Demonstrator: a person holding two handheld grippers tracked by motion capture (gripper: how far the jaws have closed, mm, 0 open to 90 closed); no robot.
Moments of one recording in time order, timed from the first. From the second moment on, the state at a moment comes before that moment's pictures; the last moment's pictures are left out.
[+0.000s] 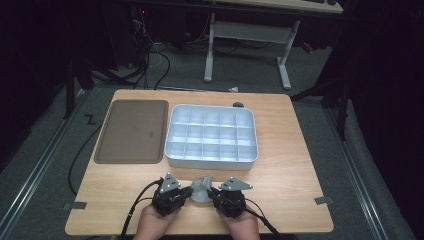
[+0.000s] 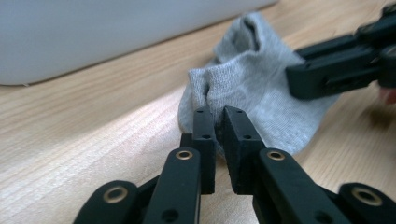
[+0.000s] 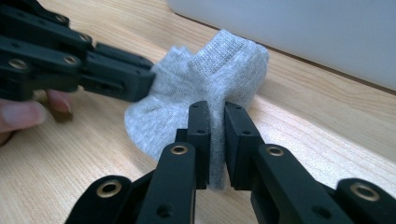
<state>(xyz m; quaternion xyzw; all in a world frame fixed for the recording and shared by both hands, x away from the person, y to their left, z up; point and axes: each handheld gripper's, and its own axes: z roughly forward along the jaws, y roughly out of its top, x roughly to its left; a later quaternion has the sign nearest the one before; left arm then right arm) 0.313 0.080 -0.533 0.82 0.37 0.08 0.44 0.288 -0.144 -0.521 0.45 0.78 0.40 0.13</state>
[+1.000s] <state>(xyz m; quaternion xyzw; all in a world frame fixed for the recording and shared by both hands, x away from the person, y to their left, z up) 0.314 0.062 -0.533 0.82 0.35 0.08 0.44 0.284 -0.149 -0.511 0.45 0.78 0.40 0.15</state>
